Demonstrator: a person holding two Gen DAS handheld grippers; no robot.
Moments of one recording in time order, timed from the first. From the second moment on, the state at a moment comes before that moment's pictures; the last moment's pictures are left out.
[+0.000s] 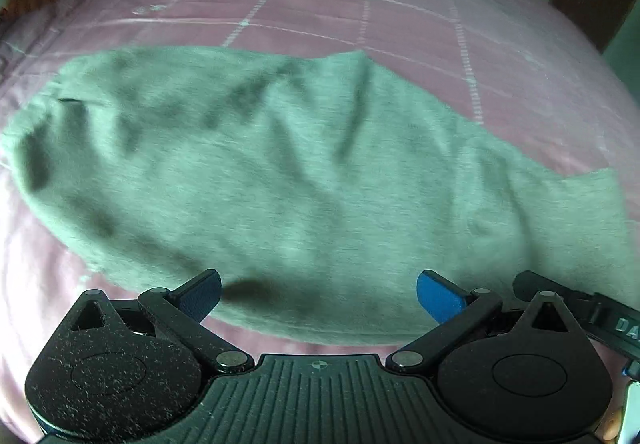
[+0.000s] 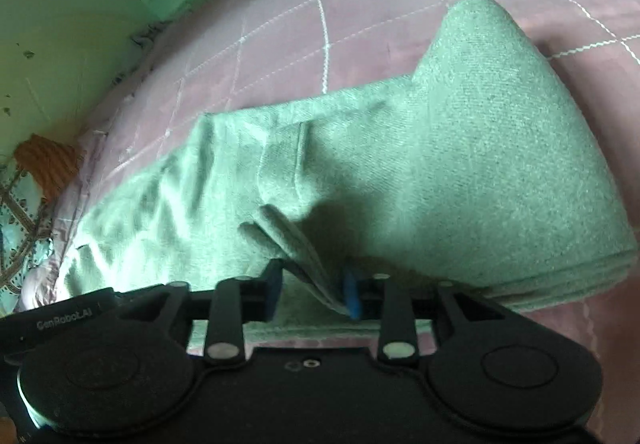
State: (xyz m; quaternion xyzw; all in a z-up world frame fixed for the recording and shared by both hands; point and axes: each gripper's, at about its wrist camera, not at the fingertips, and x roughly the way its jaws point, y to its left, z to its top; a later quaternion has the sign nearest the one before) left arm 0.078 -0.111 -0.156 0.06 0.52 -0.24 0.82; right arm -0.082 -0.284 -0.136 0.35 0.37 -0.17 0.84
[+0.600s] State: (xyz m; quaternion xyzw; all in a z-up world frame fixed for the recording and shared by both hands) left arm 0.058 -0.180 -0.187 -0.04 0.57 -0.29 0.77; right arm -0.182 -0.337 -0.095 0.38 0.26 -0.23 0.86
